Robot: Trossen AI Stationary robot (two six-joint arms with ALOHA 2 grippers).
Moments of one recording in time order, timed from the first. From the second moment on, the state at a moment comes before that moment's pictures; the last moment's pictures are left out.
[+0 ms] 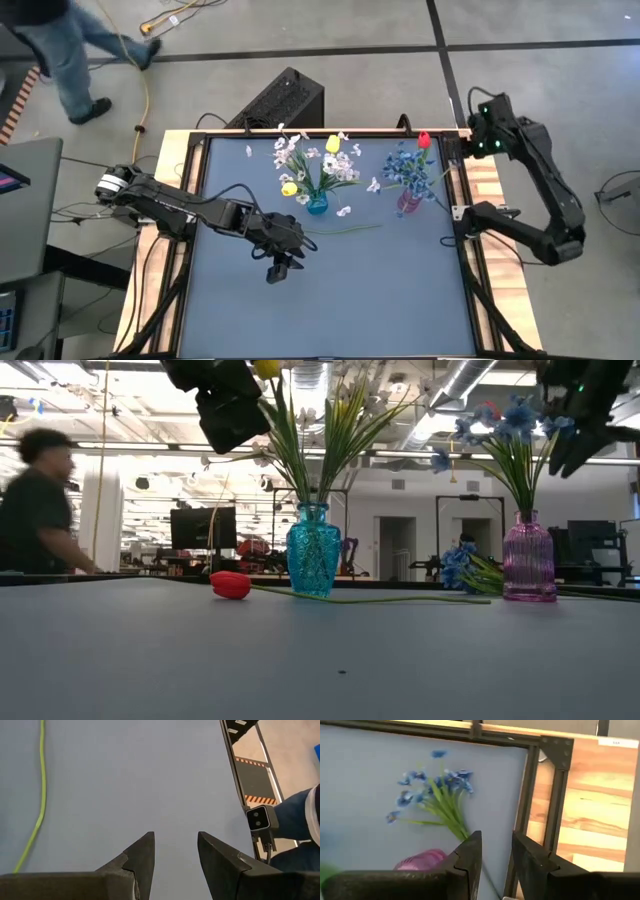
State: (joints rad) left arm -0.21 1.46 1.03 -0.30 0.15 -0.37; right arm -1.26 0.88 1.08 -1.25 -0.05 0.17
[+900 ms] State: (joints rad) left arm -0.17 1.46 1.03 -0.26 0.17 -0.38; right arm -1.26 0.90 0.76 -0.89 -0.10 0.50
